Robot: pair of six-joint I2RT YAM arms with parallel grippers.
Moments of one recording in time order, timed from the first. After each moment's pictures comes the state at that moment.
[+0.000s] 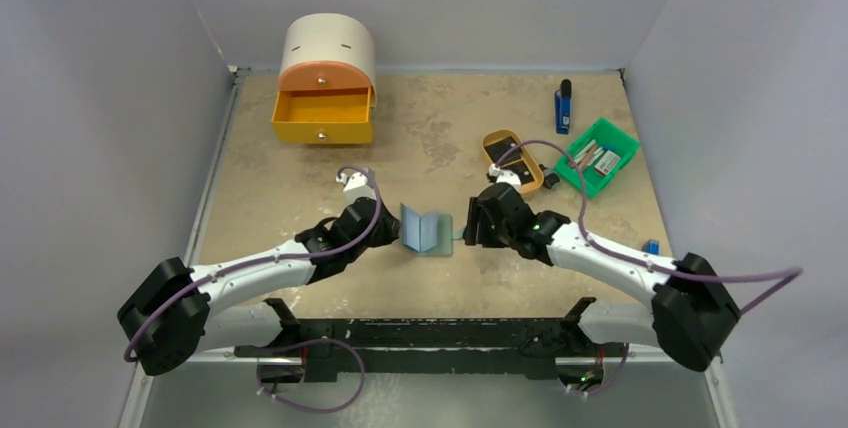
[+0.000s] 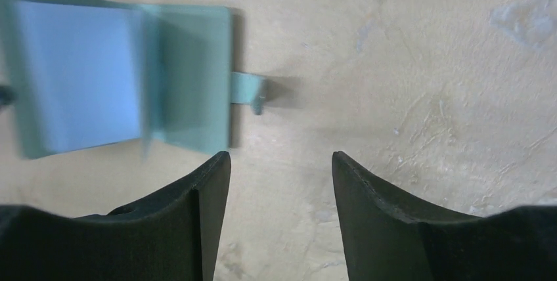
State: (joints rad) left arm -0.85 1.17 0.52 0.01 -0.34 -0.92; right arm 0.76 1.25 0.64 -0.33 0.20 0.73
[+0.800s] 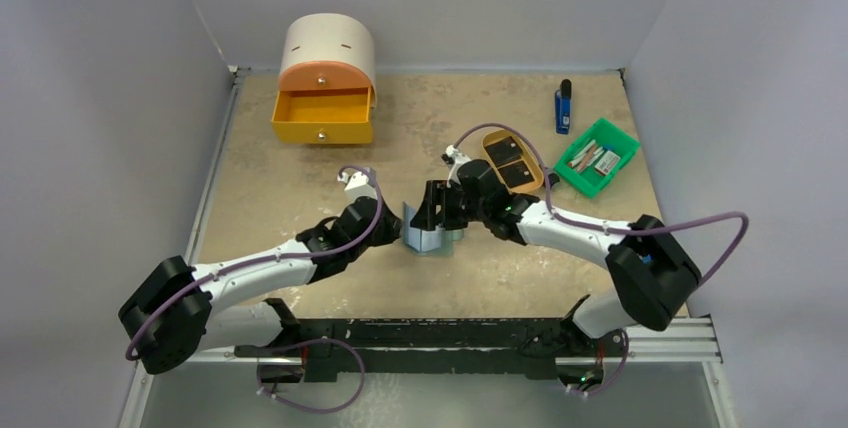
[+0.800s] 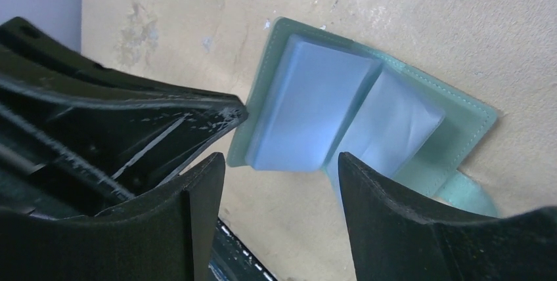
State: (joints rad) left arm -0.85 1.18 0.52 0.04 -0.34 -0.91; right arm 0.76 1.45 0.80 0.00 -0.22 0.68
